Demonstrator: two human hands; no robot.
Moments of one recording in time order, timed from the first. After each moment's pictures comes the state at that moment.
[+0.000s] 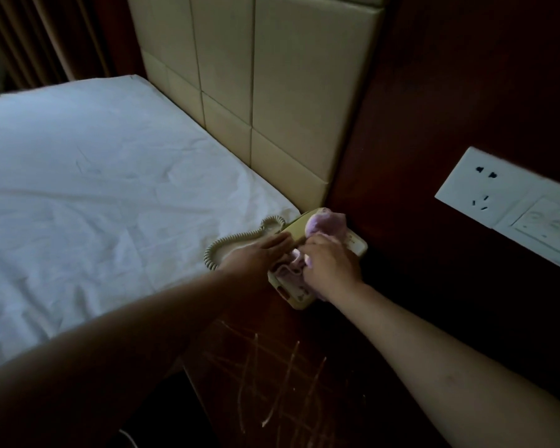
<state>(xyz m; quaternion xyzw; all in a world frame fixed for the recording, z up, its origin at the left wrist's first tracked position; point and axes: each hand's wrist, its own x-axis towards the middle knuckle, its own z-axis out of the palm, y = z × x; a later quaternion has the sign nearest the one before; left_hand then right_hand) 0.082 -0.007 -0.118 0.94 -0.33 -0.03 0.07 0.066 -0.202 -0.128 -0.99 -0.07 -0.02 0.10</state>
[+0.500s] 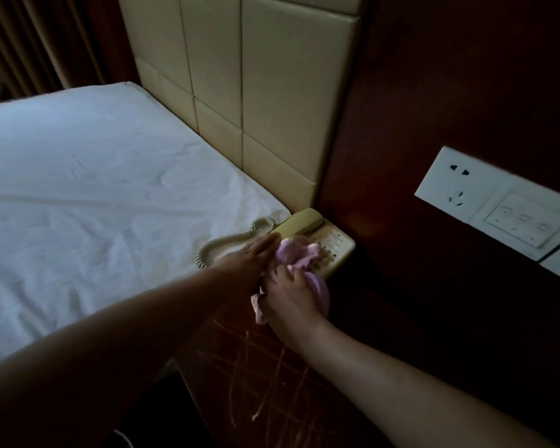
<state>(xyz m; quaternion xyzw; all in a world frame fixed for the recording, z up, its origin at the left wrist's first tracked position) 0.076 -0.011 -0.124 0.95 -0.31 -0.07 0.03 -0.001 -0.150 -0.131 -0.95 -0.25 0.00 -0.16</state>
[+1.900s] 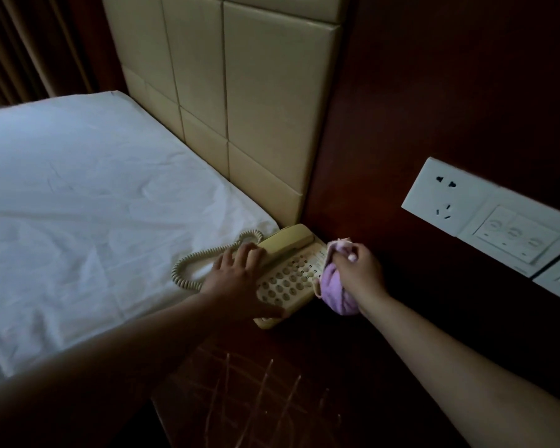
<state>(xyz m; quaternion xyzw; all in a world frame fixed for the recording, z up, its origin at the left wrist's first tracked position) 0.074 -0.040 -0.135 0.98 -0.18 -0.07 0.08 0.066 -0.290 -0.124 -0.86 0.20 -0.08 0.46</state>
